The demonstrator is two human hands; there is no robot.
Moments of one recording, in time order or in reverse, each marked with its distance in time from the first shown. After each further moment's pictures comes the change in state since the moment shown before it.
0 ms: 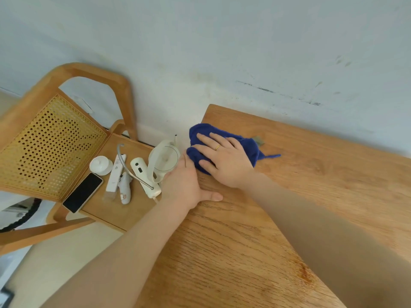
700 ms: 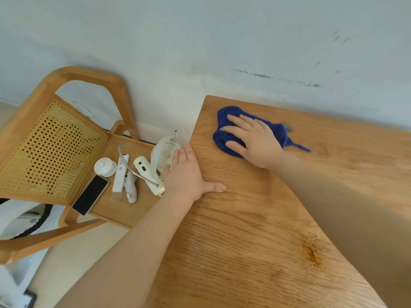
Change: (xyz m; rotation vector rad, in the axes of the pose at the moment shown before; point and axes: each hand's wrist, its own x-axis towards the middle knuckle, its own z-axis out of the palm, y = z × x) left_hand 0.000 0.007 -0.008 0.080 -0.066 -0.039; right_hand -0.016 0.056 -0.009 0.110 0.064 0.149
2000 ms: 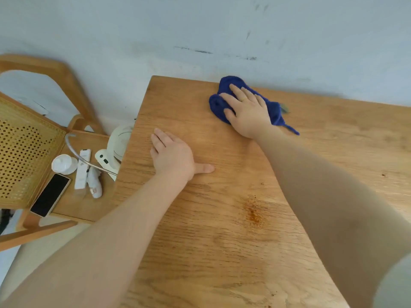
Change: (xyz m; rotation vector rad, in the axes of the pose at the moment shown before) left_hand -0.027 0.088 0.027 0.109 -0.080 -0.087; right_hand -0.055 0.065 -0.022 -0.095 0.077 0.331
